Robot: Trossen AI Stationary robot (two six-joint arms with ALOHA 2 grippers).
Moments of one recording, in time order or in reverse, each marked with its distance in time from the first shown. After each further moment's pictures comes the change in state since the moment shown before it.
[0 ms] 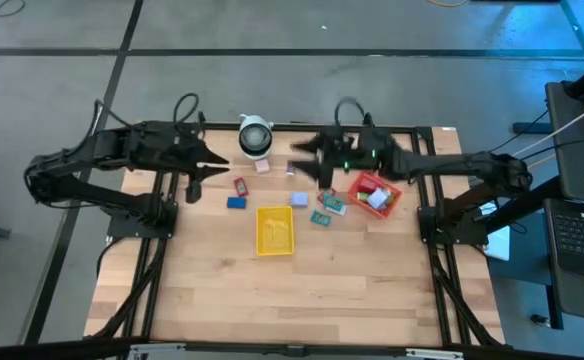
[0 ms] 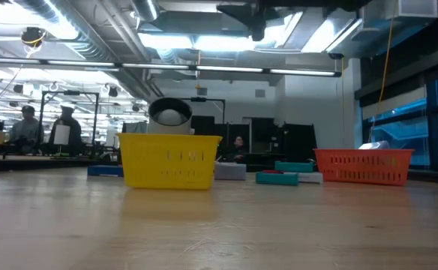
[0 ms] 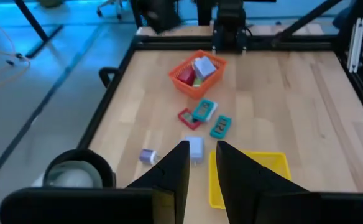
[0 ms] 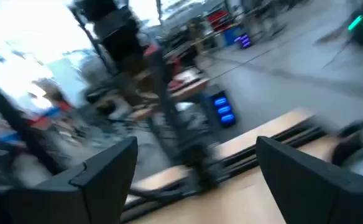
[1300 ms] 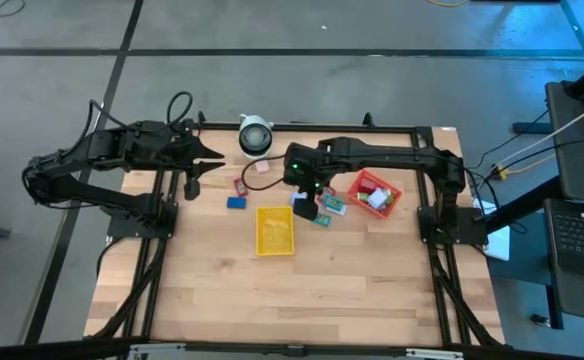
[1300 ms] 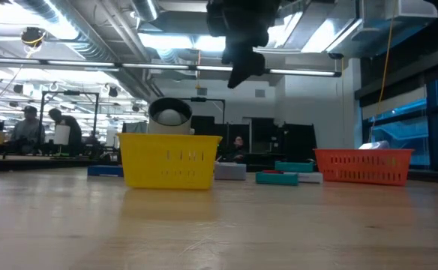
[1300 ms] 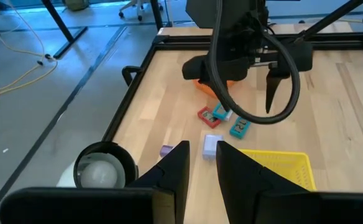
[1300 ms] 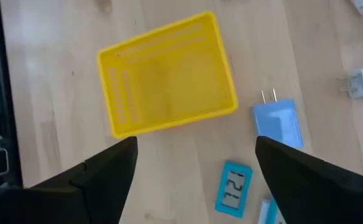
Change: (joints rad) left arm -0.001 -0.027 -0.001 -0.022 -0.088 0.007; right arm 0.069 0.490 0.744 -1.464 -0.118 -0.328
